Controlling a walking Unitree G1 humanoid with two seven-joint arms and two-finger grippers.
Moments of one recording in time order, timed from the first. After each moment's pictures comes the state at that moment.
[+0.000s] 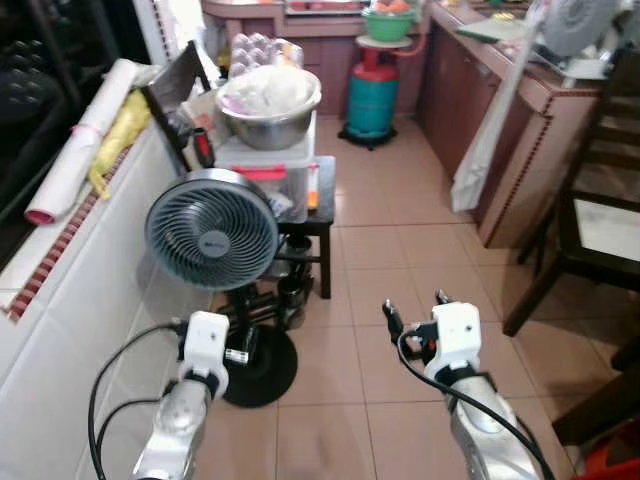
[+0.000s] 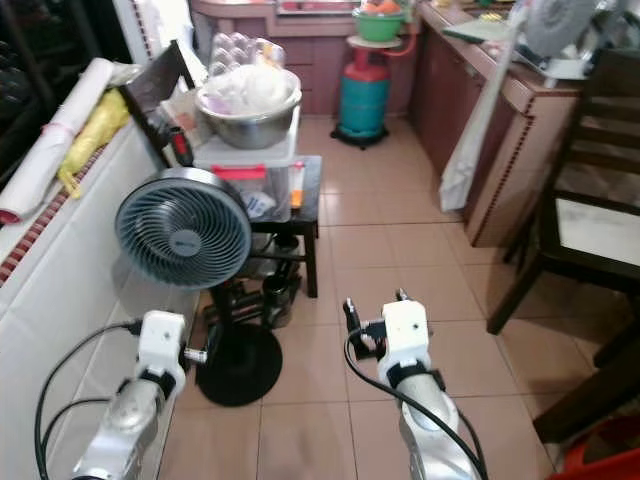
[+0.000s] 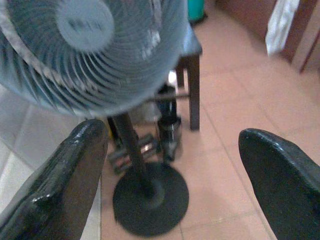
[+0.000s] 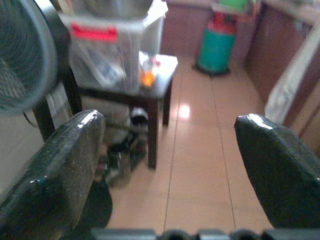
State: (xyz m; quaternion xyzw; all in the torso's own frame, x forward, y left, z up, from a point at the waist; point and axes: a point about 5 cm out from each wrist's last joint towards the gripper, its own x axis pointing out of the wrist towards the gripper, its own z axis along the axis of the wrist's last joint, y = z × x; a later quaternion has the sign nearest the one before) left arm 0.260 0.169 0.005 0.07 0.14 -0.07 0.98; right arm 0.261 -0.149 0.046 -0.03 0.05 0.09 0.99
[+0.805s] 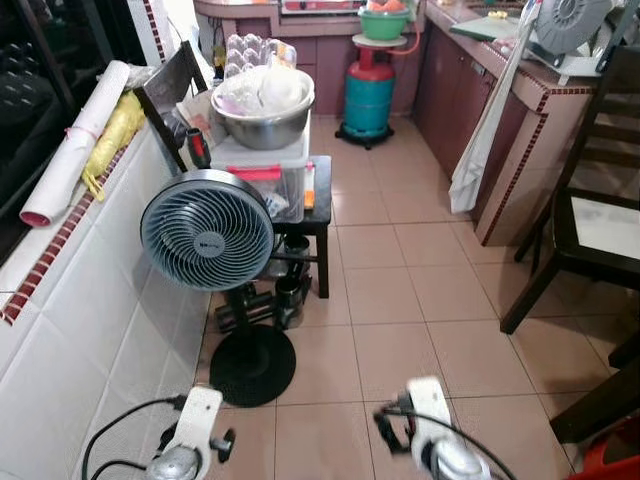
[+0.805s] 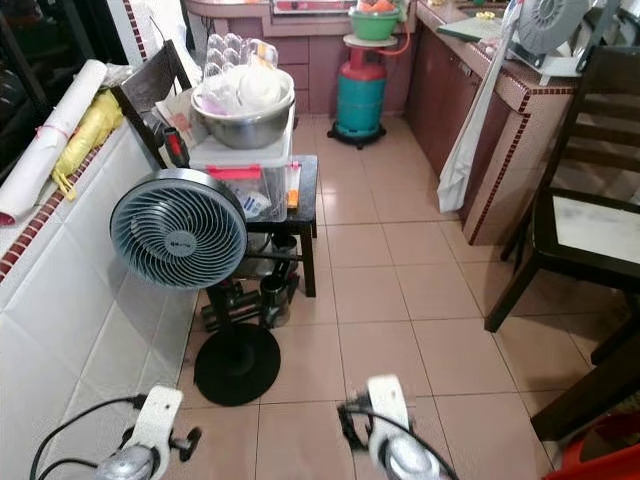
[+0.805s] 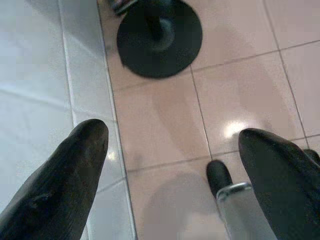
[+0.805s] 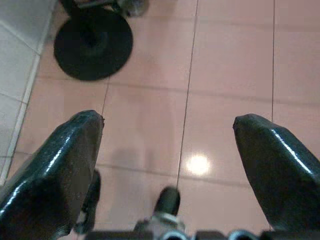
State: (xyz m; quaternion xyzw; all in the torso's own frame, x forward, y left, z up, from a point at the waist) left arm 0.195 0.197 -0.075 0.10 0.43 -0.04 0.90; right arm 0.205 -0.152 -0.070 0.00 0.38 0.09 0.92
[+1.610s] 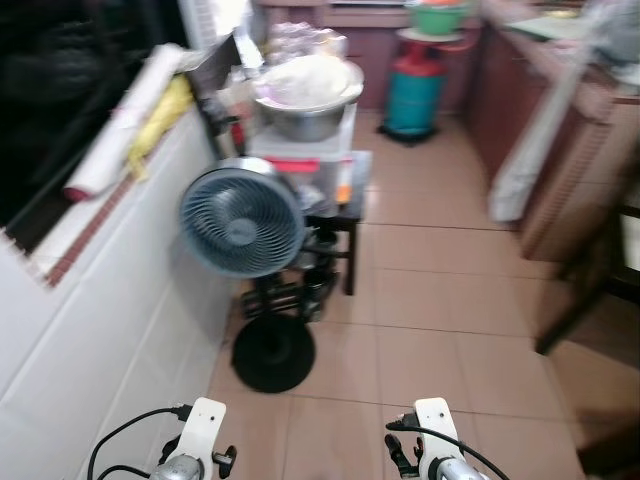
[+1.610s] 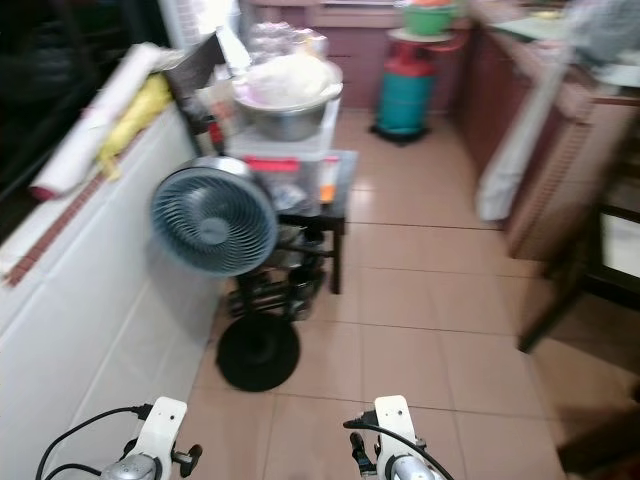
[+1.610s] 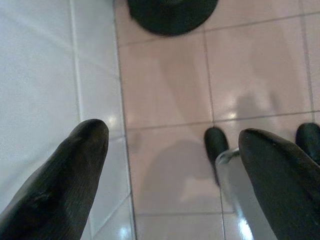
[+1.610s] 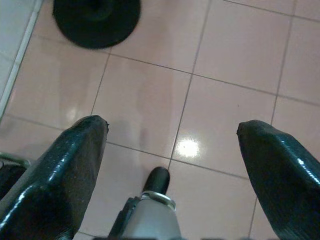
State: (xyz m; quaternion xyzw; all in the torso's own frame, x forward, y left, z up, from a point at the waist) left arm 0.185 0.192 -0.082 0.12 0.47 -0.06 0.87; right arm 0.191 -0.159 -0.080 -0.03 0.42 0.06 0.90
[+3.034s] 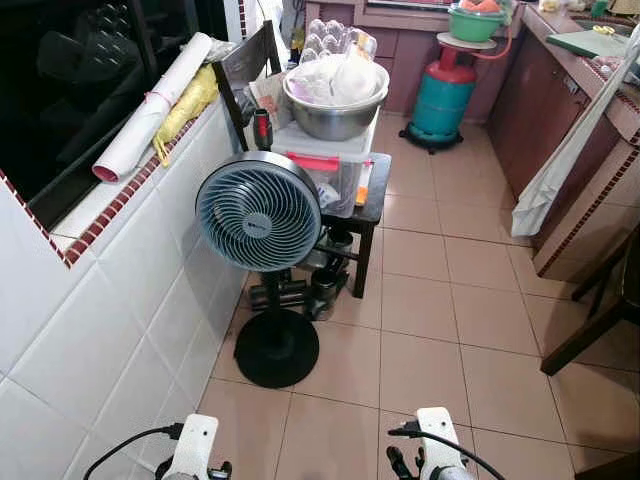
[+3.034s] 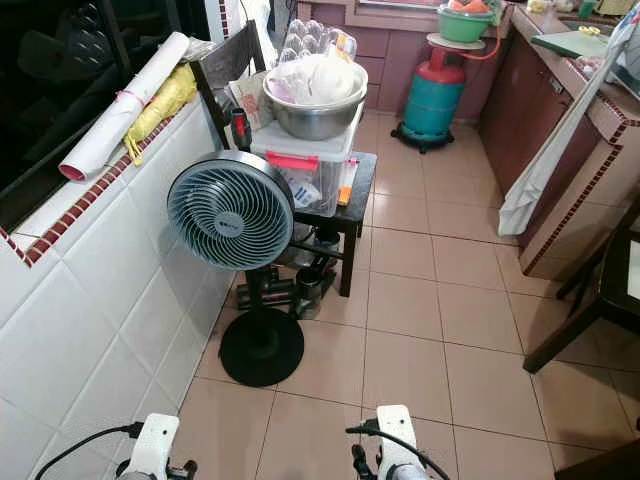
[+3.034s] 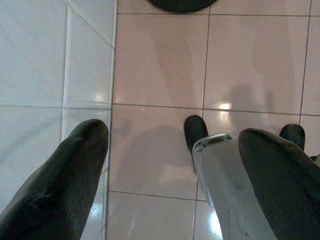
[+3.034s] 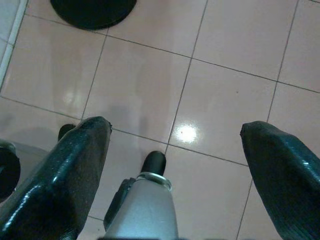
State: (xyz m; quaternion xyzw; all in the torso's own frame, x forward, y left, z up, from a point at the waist) left arm 0.170 0.193 -0.090 0.09 0.49 -0.02 0.87; right arm 0.182 -0.161 -0.086 -0.01 0.46 0.04 0.89
